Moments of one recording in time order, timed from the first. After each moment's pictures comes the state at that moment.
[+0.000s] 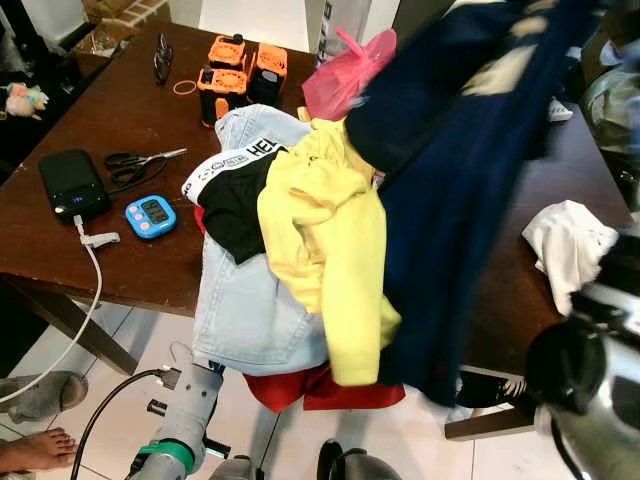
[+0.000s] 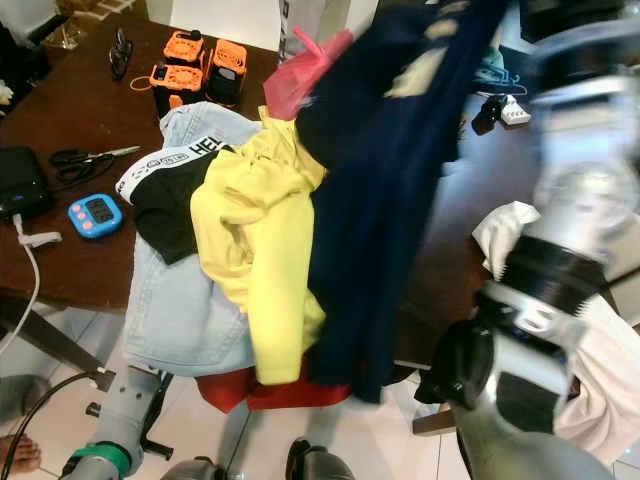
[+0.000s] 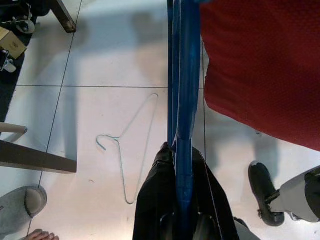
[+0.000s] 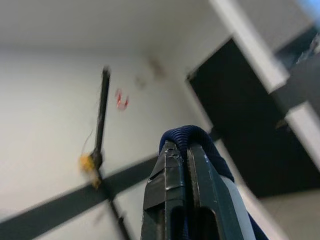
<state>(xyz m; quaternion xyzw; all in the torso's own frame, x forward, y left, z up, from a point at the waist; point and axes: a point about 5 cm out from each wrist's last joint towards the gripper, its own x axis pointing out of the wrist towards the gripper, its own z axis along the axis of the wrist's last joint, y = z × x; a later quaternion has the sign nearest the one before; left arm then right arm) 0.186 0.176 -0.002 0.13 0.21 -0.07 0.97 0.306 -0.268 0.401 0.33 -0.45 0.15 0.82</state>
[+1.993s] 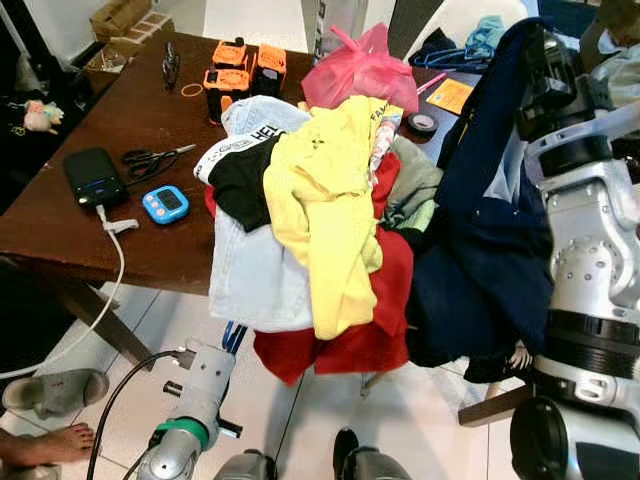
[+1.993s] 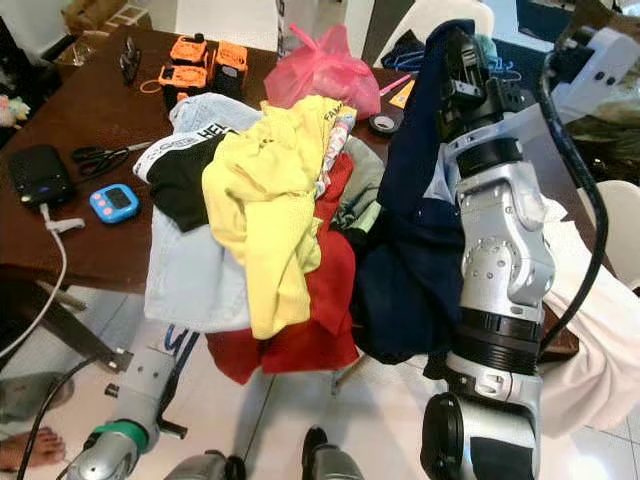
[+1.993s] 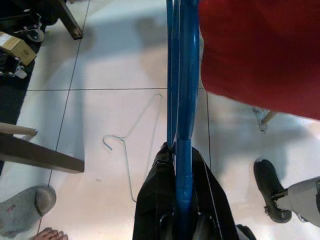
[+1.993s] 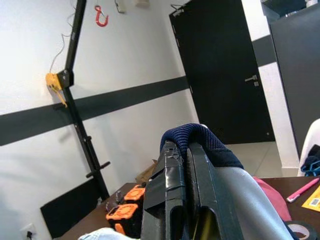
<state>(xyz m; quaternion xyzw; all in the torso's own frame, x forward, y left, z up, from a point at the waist) 0.209 0.169 -0.004 0.13 0.20 -0.06 0.97 0.330 -0.202 0.311 0.21 -0.31 0.15 0.92</state>
